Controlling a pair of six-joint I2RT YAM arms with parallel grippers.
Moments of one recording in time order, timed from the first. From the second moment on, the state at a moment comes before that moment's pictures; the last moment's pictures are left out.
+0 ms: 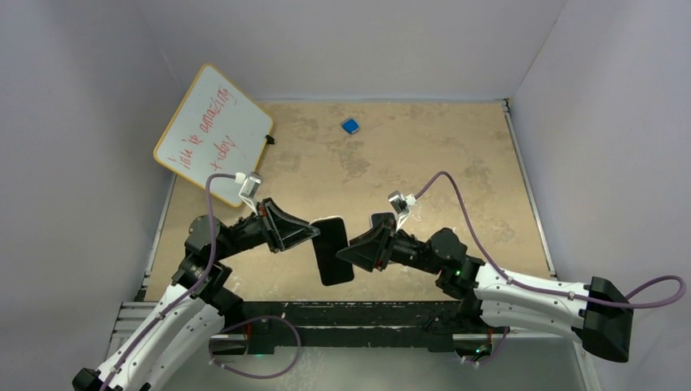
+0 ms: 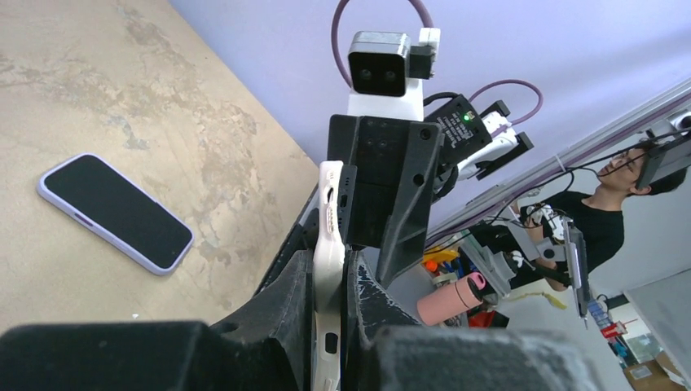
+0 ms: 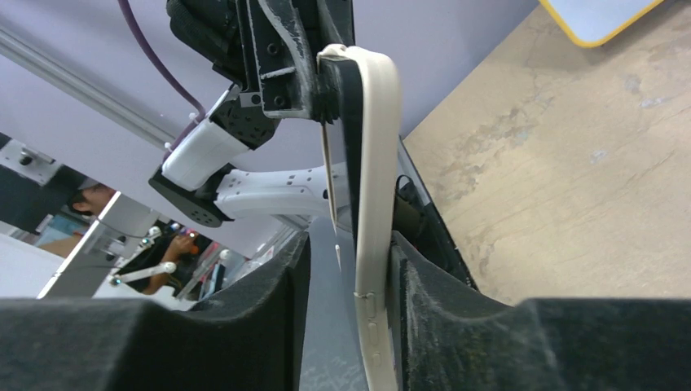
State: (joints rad) left arm -0.51 0.51 0.46 0.20 0.68 -0.94; right arm 1.09 0.86 0.38 0.61 -0.21 0.87
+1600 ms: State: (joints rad) left arm -0.52 0.58 0.59 -0.07 0.77 -0.67; right arm 1.08 0.88 0.57 0.40 -0.16 0.73
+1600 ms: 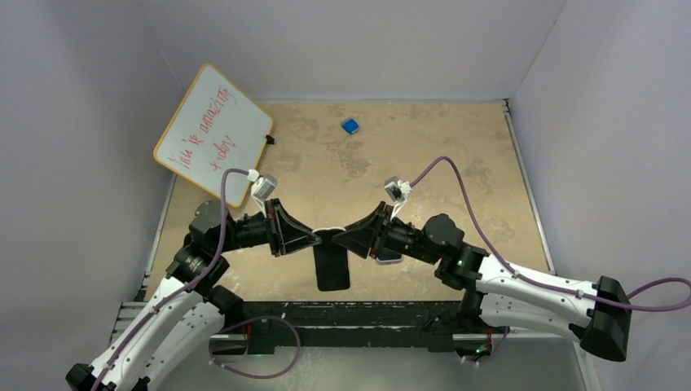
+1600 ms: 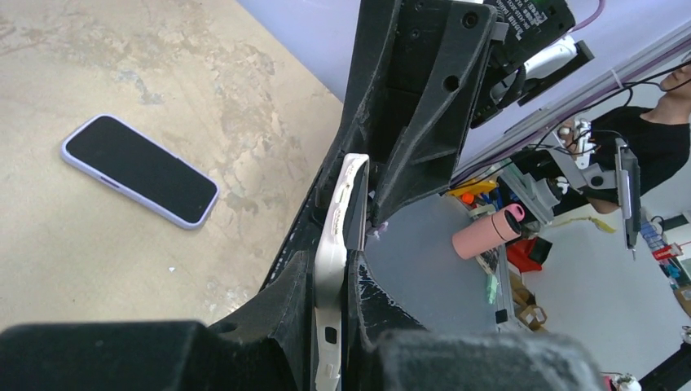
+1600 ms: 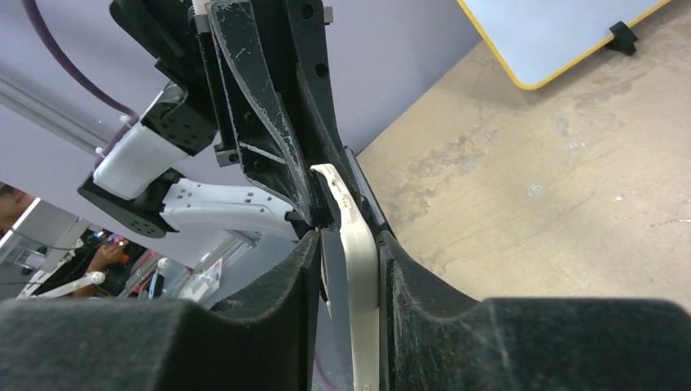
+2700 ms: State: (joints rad) left arm -0.51 0.45 0.35 0.27 0.53 -1.00; right arm 1.09 0.90 0.47 0.49 -0.18 0.73
